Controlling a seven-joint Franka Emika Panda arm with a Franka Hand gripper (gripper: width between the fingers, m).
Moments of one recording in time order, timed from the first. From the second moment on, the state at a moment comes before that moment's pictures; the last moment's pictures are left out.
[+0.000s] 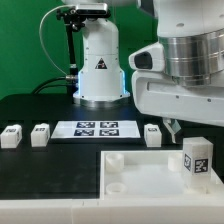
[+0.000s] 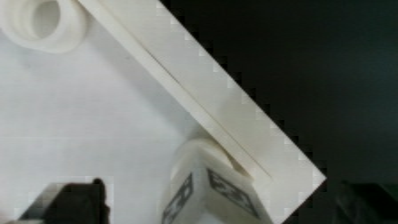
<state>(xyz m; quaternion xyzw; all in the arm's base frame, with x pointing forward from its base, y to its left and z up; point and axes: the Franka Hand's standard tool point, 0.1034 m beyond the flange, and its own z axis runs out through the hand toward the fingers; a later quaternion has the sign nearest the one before) 0.629 0.126 0.086 -0.95 0.31 0.07 0.08</state>
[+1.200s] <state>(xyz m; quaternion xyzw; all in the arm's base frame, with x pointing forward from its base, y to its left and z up) 0.645 0.110 0.076 -0.96 0.29 0.00 0.08</state>
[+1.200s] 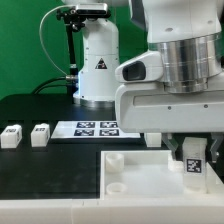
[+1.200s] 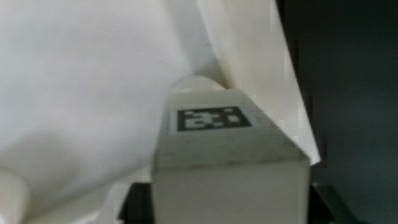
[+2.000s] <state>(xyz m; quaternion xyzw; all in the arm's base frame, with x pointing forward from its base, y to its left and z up) 0.640 0.108 0.073 -0.75 0.65 0.04 0.09</state>
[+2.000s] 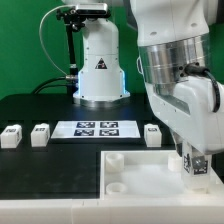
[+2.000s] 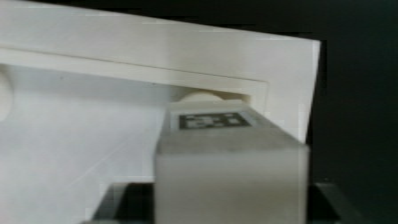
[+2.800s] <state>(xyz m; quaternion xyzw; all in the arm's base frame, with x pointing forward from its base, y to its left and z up) 0.645 0.107 0.077 -0.99 0.10 -0.01 0.06</state>
